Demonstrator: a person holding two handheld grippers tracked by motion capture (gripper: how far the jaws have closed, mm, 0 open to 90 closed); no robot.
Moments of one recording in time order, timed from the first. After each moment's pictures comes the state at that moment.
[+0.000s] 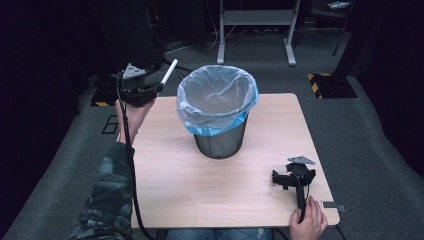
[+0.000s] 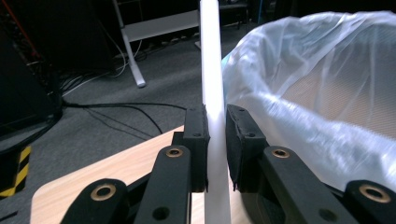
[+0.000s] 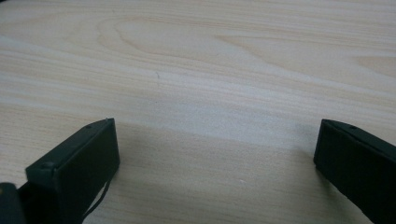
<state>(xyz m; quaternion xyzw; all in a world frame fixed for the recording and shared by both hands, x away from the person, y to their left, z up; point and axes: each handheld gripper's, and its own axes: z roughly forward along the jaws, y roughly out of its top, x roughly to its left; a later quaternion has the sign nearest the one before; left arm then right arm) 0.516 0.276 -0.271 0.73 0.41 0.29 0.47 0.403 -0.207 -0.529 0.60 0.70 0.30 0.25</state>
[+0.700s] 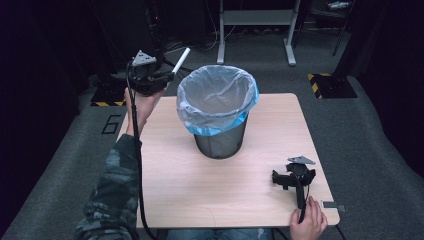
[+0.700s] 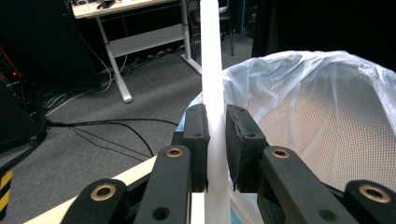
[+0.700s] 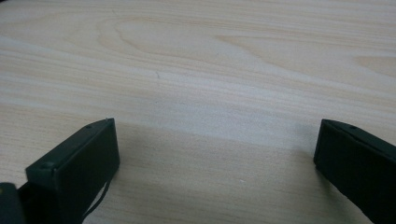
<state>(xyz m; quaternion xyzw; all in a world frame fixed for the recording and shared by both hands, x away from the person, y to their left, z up) 0.526 0.246 -0.243 0.74 0.38 0.29 0.48 0.403 -0.207 -0.529 0.60 0.70 0.30 0.25</state>
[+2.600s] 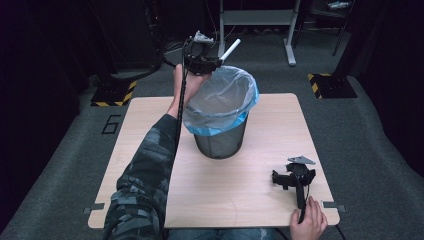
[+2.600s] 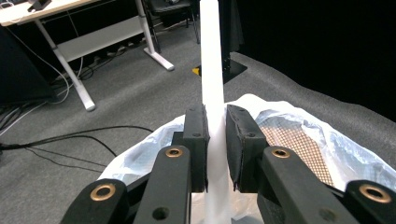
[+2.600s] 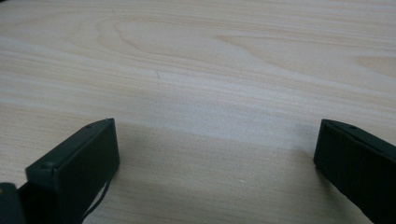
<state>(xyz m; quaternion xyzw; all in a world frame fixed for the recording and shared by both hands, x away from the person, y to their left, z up) 0.580 0.117 -0.221 0.79 0.33 0.25 0.46 0.403 -0.206 -0.529 0.60 0.70 0.30 0.25</state>
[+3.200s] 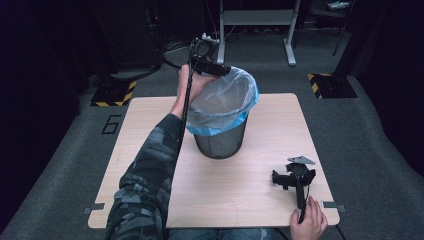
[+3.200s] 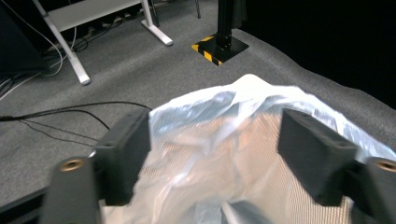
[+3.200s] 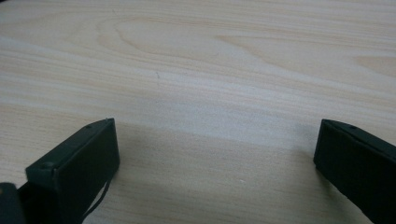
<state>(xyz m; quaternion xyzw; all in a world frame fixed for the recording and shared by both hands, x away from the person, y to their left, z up) 0.589 0.114 -0.228 0.80 0.36 0.22 0.42 0.403 -0.206 -0.529 0.60 0.70 0.30 0.25</state>
